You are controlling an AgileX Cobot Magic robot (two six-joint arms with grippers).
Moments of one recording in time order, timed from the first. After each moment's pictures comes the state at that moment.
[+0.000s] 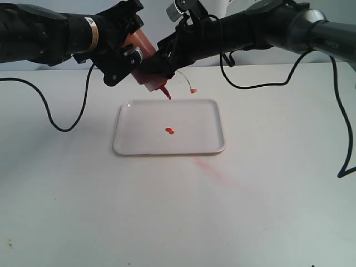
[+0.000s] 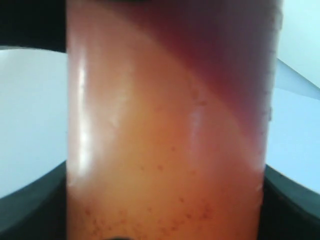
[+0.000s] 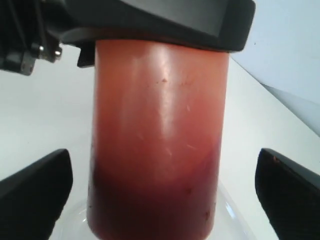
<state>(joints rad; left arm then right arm) -0.34 1.96 -1.44 1.75 -0.01 0.59 0.32 2.30 -1.96 1.21 0.86 -1.49</state>
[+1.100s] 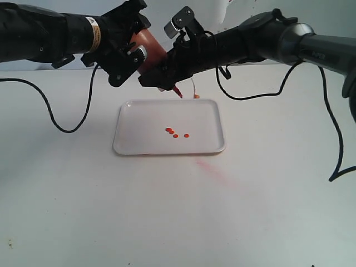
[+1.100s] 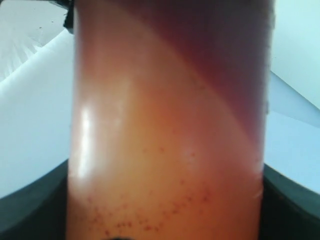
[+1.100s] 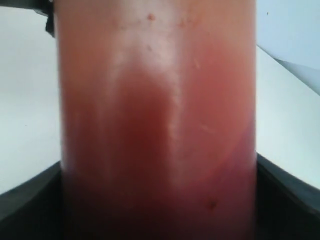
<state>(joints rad) -0.34 1.96 -1.45 1.68 -0.10 0.60 0.32 2.36 -1.96 1.20 0.85 -1.49</state>
